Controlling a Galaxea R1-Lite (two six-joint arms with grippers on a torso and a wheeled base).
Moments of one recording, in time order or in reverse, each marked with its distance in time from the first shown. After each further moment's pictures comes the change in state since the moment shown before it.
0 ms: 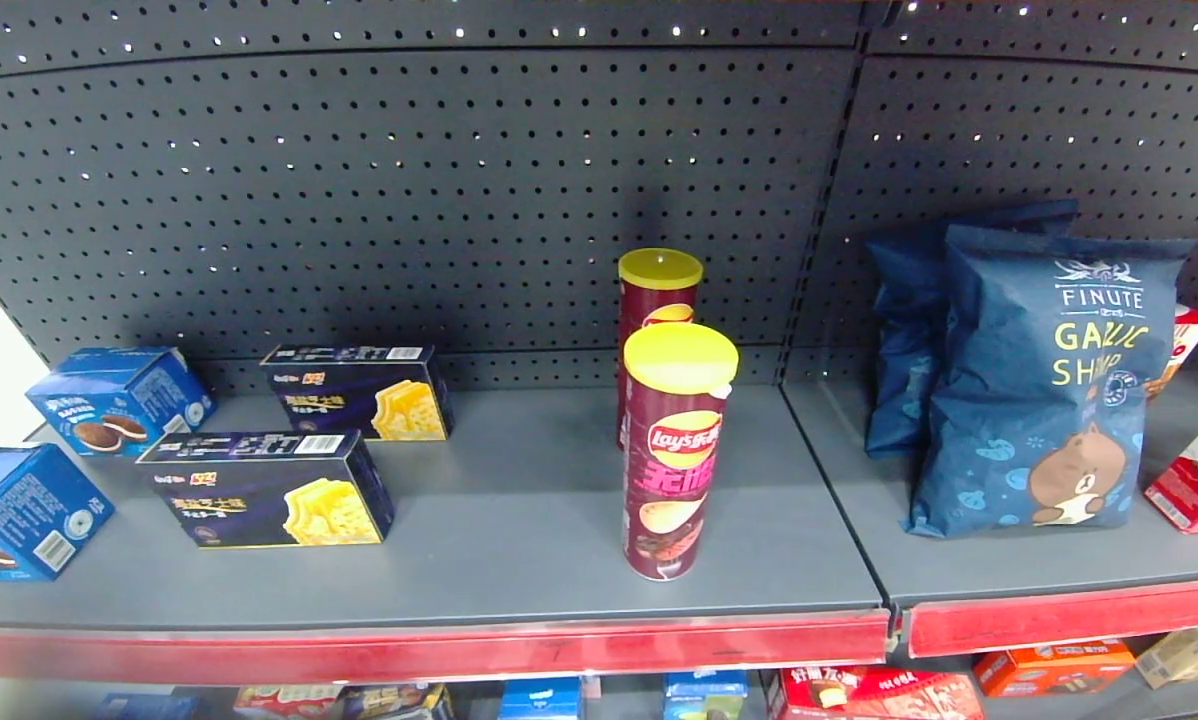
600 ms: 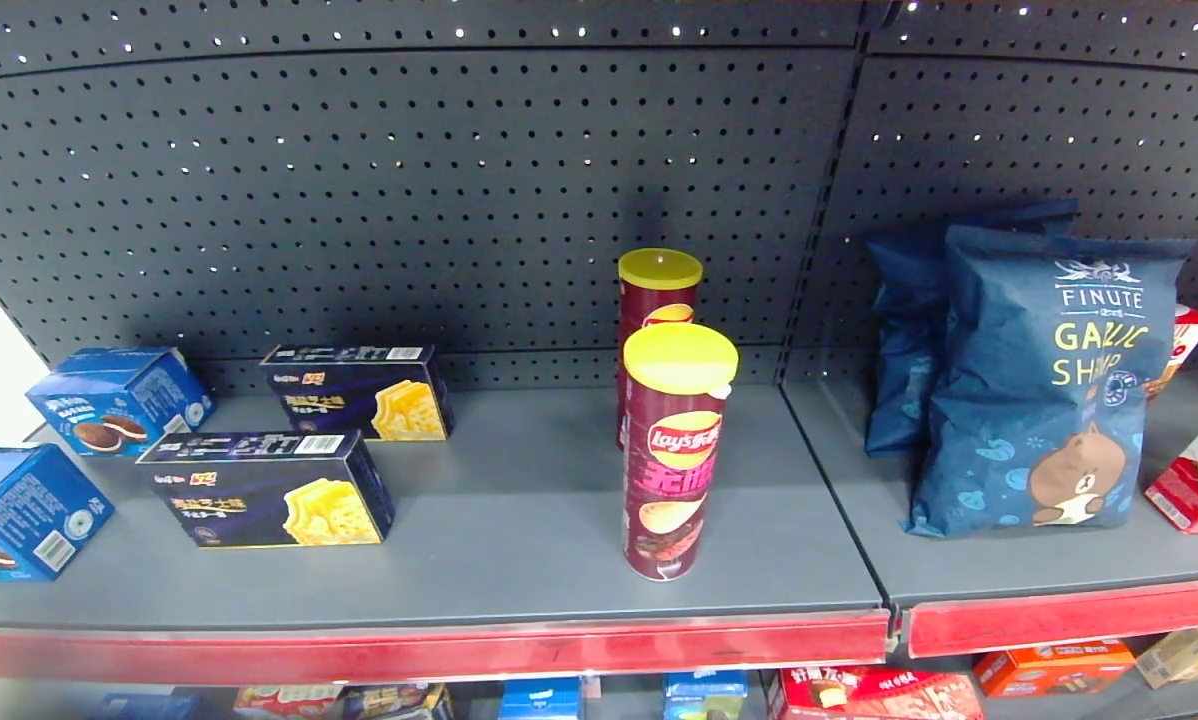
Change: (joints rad) left arm 0.039 -0.035 0.431 -0.306 0.045 0.005; right arm 0.000 -0.003 0.006 -0.002 0.000 0.000
